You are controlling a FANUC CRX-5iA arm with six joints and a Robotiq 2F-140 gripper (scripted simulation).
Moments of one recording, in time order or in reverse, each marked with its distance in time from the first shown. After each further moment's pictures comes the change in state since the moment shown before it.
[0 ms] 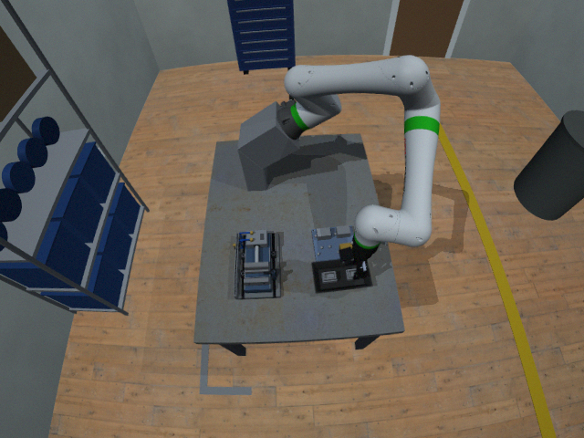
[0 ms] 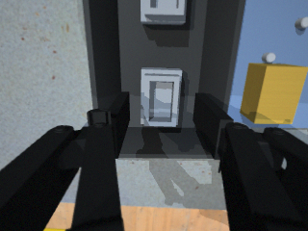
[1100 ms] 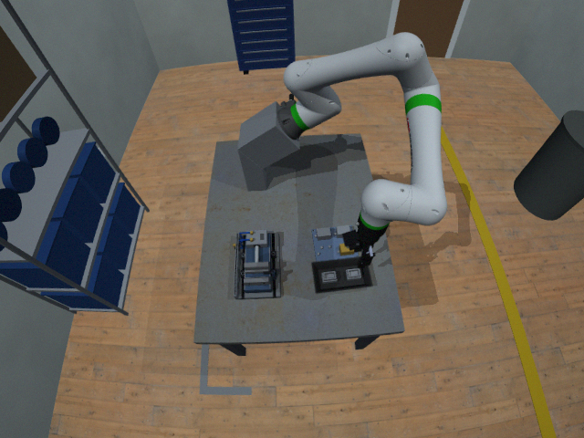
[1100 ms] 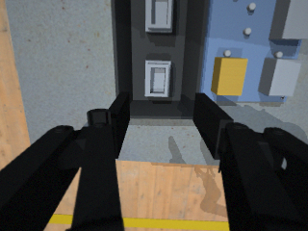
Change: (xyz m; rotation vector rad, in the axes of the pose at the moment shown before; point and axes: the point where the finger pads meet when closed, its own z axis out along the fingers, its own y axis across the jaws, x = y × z) arm 0.000 0.000 -0.123 0.000 0.000 0.000
